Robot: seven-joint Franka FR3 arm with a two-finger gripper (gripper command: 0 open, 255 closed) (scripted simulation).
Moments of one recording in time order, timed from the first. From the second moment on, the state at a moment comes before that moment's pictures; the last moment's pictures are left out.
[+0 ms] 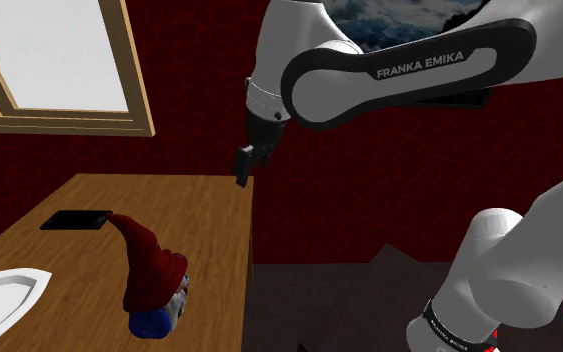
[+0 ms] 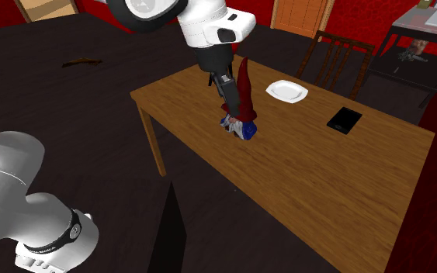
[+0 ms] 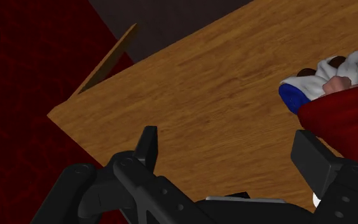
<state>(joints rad) 0.21 -0.36 0.24 -2.22 0.01 2.14 0.11</state>
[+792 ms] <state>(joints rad) 0.28 -0.07 0.38 -1.96 -0.12 2.30 0.14</state>
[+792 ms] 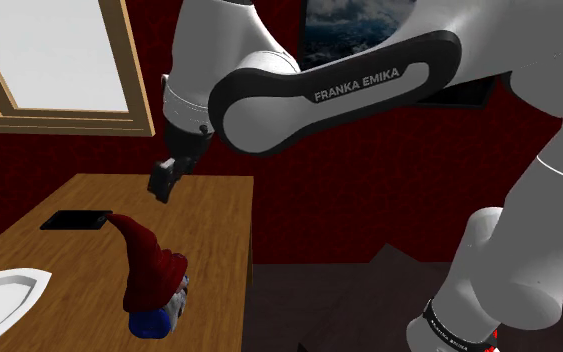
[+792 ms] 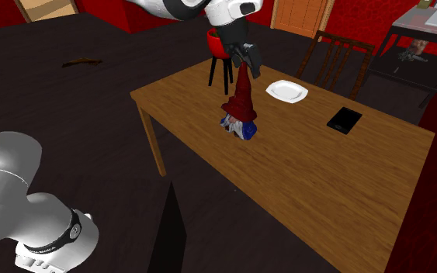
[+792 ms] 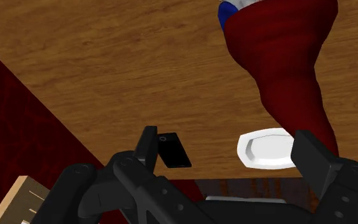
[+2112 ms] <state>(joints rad) 0.37 0.15 0.45 -1.83 -0.32 2.46 0.22</state>
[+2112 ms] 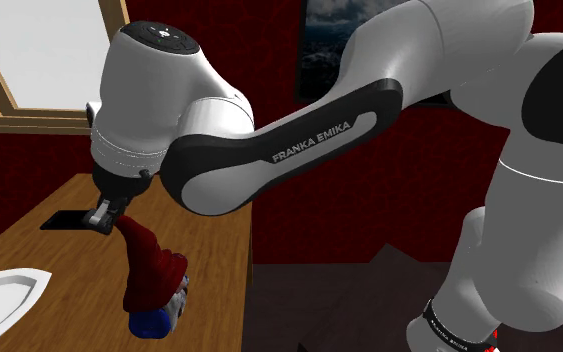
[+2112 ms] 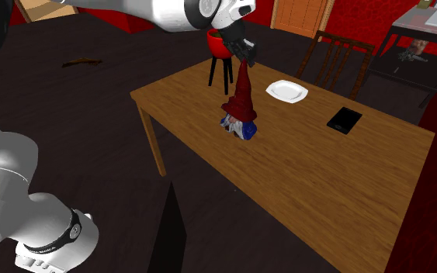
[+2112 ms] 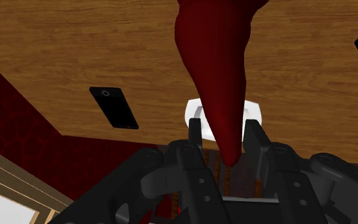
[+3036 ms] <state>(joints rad) 0.36 0.14 0.45 -1.78 -0.30 2.40 0.19</state>
